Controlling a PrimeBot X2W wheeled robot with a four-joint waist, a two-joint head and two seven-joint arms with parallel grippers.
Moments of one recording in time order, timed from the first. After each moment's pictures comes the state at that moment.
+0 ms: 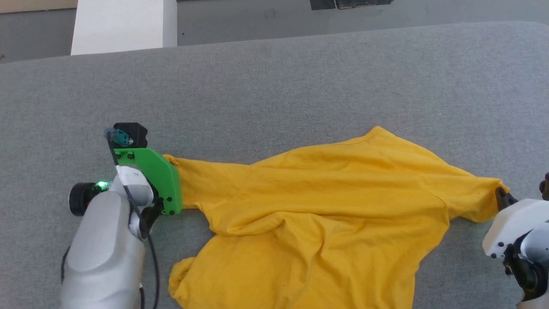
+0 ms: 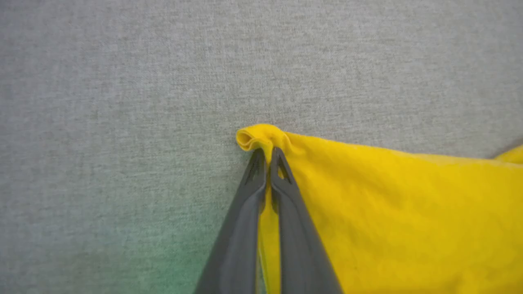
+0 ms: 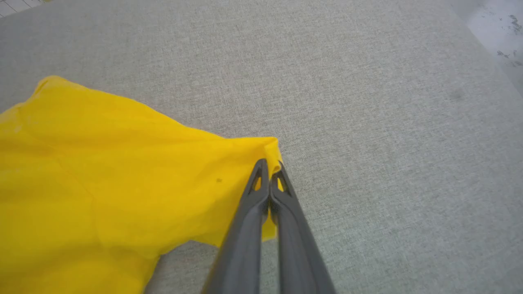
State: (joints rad) left arm -0.53 0.17 -0.08 0.54 -0.27 -0.07 0.50; right arm -0.17 -0.05 -0.37 0.11 0.09 0.13 0.44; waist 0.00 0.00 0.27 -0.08
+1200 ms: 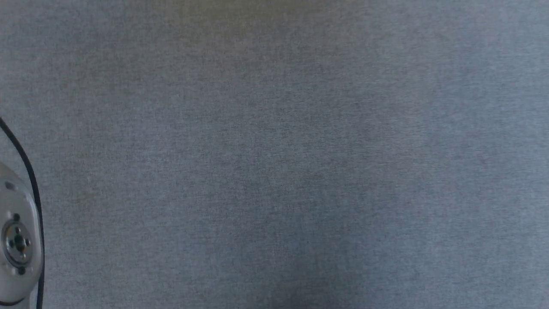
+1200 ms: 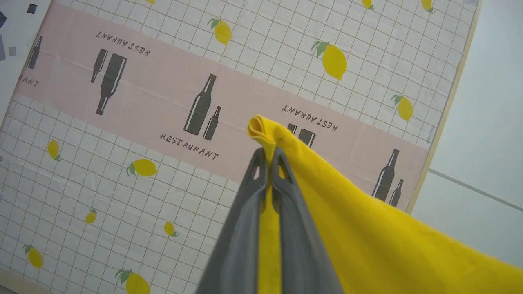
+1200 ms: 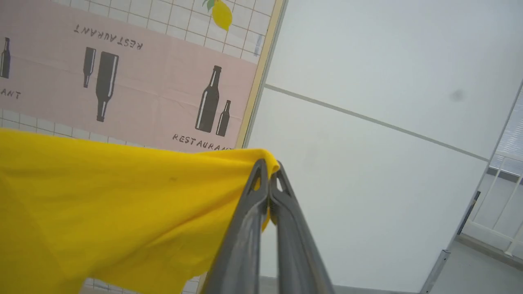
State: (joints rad) left arm -1.37 0.33 0.20 0.21 -0.50 0.02 0.02; right arm -1.49 -0.27 -0.11 0.27 -0.06 0.13 0.26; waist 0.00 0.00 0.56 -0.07
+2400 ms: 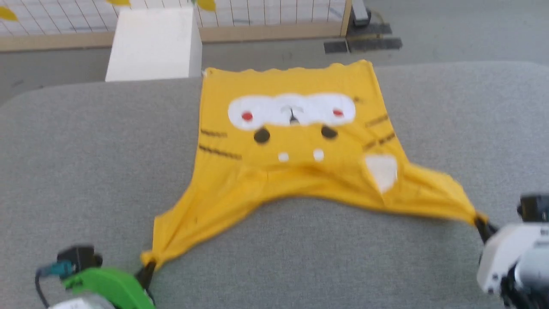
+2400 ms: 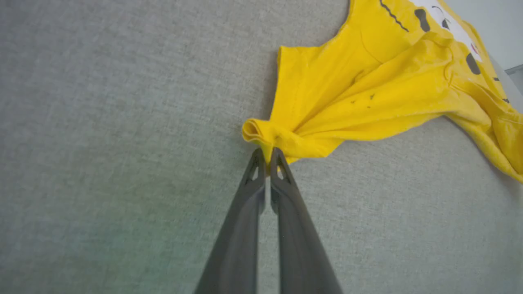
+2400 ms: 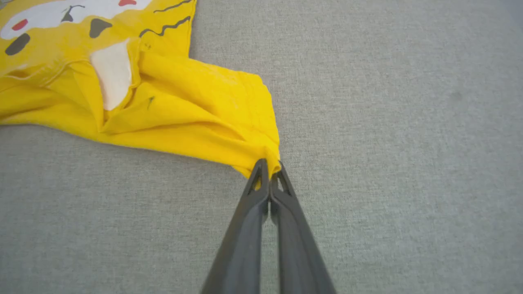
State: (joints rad) left arm 0.09 0.21 0.03 -0.02 -0.70 0.05 0.48; right arm -0.05 -0.19 -0.18 0.04 0.25 0.13 0.53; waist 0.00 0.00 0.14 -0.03
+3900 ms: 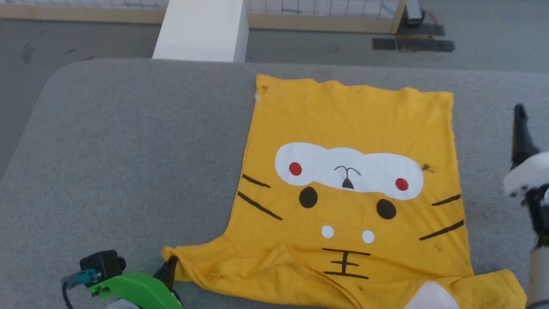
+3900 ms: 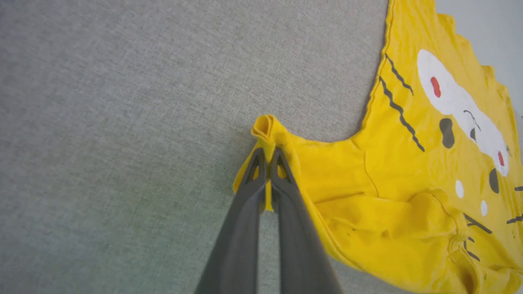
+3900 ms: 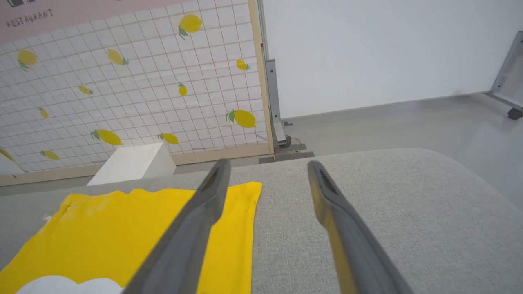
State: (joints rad) left arm 0.17 0.13 -0.04 -0.10 -0.65 0.12 0.37; right arm -0.35 -0.10 -0.35 0.16 0.14 0.13 0.13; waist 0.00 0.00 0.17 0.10
